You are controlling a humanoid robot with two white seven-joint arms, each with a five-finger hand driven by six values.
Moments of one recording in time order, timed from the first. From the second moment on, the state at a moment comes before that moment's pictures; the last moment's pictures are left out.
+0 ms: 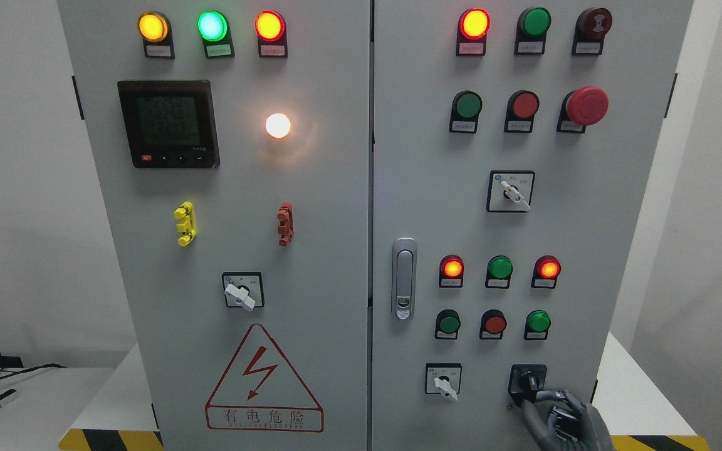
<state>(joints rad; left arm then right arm) -0.04 -0.09 0.08 0.06 0.00 -0.16 0.06 -0.21 0.00 -0.07 -1.70 0.00 0.32 -0.03</state>
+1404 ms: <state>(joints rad) -0.04 -0.09 0.08 0.06 0.00 -0.16 0.06 -0.20 0.04 -0.05 -1.72 0.00 0.32 -0.03</state>
